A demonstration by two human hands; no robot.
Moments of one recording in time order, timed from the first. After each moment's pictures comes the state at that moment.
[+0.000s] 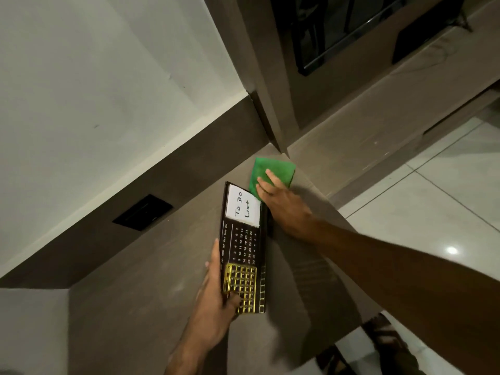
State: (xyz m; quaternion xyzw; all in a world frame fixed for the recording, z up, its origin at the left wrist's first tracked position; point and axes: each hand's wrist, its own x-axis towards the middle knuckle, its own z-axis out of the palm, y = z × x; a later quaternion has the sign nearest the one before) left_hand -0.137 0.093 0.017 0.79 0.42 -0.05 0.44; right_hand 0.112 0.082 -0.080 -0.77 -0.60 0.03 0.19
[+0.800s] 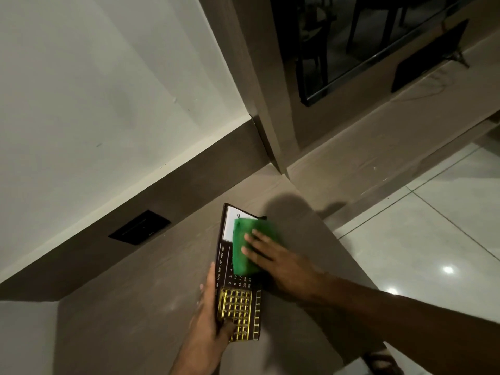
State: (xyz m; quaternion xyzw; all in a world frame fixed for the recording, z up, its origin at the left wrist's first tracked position) left_hand -0.134 0.092 0.020 0.80 0.44 -0.08 0.40; right_hand 0.080 0.029 -0.083 -0.64 -0.71 0.14 0.26
